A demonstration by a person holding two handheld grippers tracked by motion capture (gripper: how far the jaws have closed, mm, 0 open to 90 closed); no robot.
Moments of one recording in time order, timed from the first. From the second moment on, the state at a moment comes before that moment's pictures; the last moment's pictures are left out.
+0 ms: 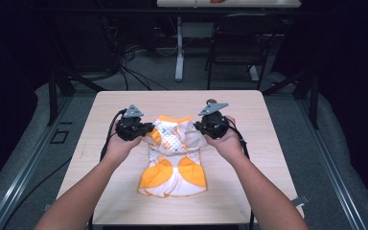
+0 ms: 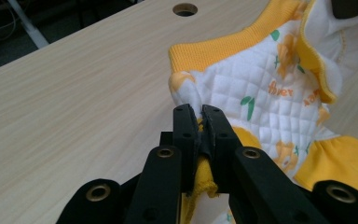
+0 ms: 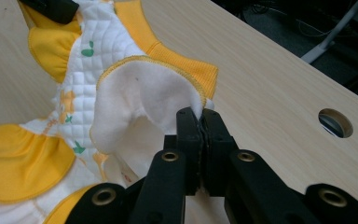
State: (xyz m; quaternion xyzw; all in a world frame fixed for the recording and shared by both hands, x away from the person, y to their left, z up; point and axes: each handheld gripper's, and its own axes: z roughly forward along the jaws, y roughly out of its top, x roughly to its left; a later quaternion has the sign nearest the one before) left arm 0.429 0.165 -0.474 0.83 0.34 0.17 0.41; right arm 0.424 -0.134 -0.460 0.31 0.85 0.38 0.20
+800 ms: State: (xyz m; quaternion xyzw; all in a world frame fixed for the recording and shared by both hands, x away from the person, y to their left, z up) left arm 0.385 0.173 -0.522 0.85 0.33 0.10 0.40; right arm 0.381 -0.130 -0.499 0.29 0.88 0.34 0.16
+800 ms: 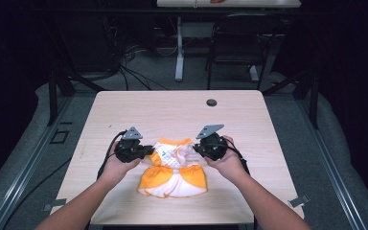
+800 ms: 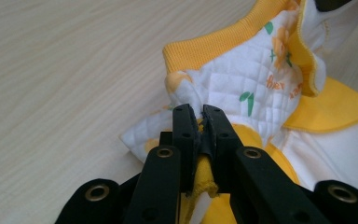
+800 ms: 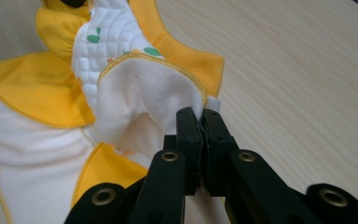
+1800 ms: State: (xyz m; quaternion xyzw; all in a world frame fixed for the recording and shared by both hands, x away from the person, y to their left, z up) left arm 0.373 0.175 -0.510 0.83 0.36 0.09 0.41; right arm 0.358 -0.142 -0.501 0.34 0.84 0.40 0.13
